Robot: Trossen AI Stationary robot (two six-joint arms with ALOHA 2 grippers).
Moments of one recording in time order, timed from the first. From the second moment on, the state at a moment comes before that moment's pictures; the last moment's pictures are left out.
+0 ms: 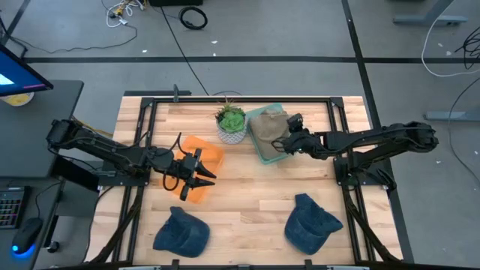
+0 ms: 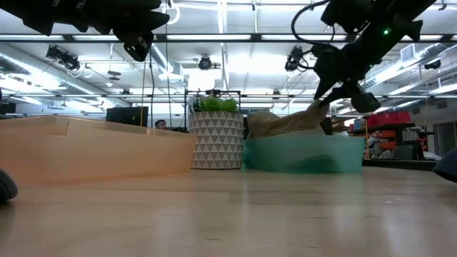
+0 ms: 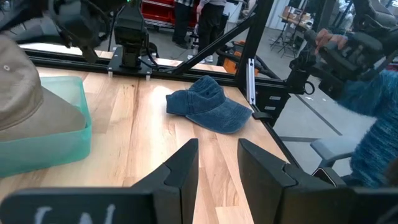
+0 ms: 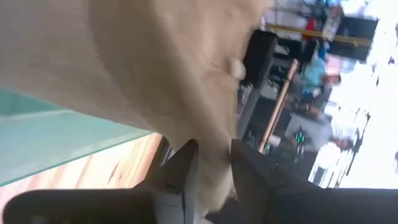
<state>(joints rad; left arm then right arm) -0.23 1.05 0.46 0.43 -0.01 -0.21 -0.07 1.19 0.65 -0.32 0.88 -1.01</state>
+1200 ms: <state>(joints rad) -0.23 1.05 0.46 0.44 -0.15 -0.15 -0.23 1.62 0.66 0.03 0.50 0.31</state>
